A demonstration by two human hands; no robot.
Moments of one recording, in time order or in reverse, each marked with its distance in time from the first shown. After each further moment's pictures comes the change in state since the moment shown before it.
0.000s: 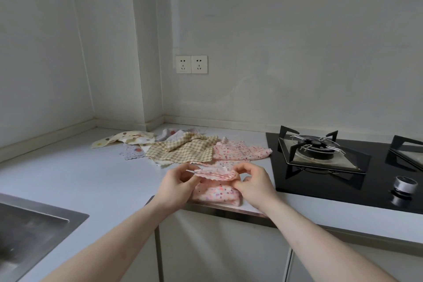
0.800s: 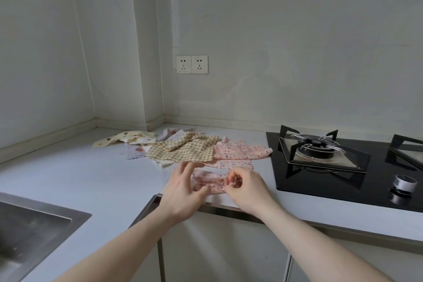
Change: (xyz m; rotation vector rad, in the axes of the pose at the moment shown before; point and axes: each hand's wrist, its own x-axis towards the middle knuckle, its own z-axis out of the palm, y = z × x) left_hand -0.007 -0.013 0.007 0.461 0.019 0.165; right_hand -0.006 -0.001 0.012 -0.344 -0.047 -0.137
